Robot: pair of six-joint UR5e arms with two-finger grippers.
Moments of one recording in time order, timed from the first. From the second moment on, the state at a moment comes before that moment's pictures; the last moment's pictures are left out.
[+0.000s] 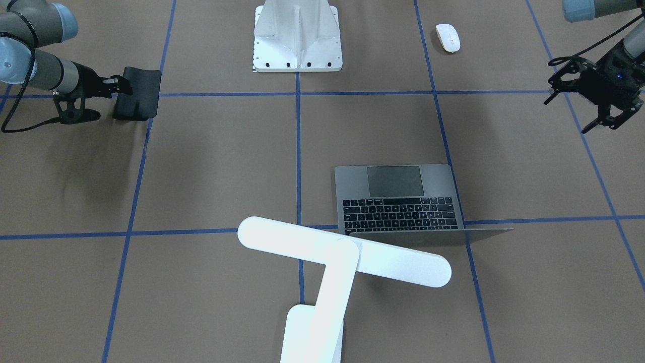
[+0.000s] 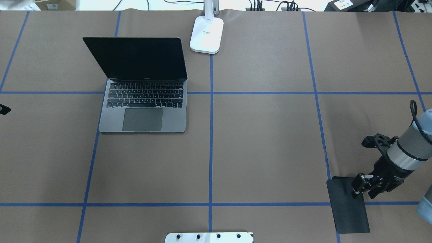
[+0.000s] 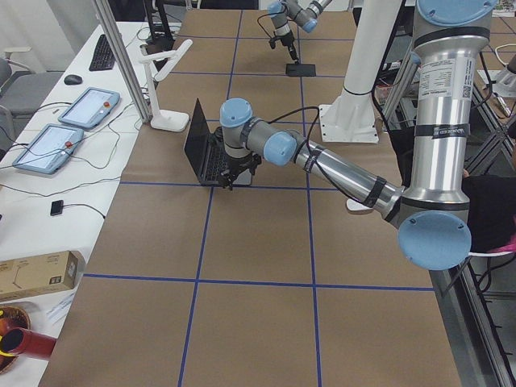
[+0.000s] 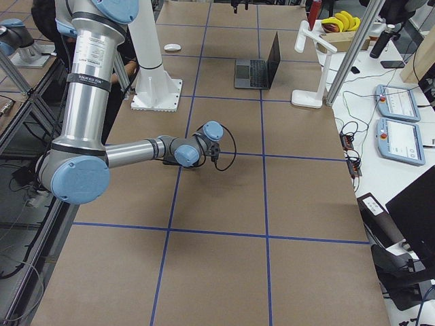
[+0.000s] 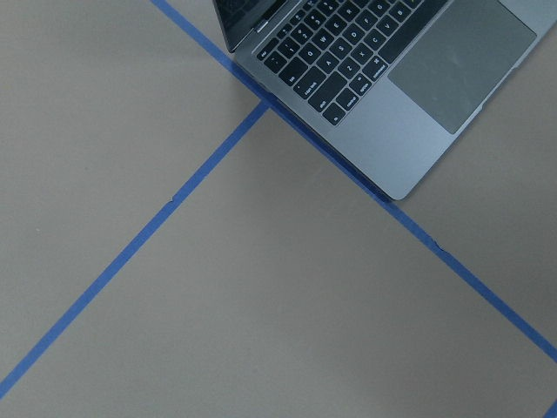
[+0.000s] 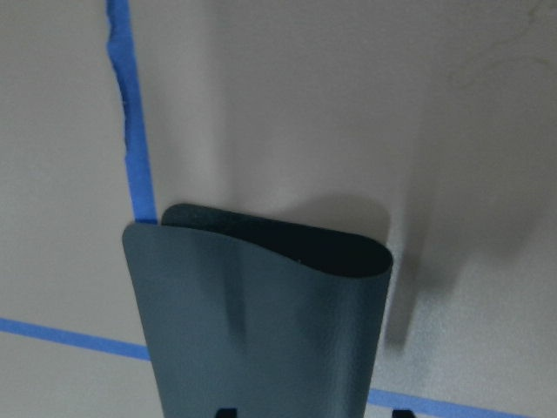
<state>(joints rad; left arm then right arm) -1.20 -1.56 -2.04 -1.58 -2.36 0.26 0.69 -1.77 1.85 -1.14 2.52 0.92</state>
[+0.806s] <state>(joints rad) -1.20 -1.56 -2.03 -1.59 -2.35 0.26 0.74 -1.69 1.85 -1.31 2.51 0.90</state>
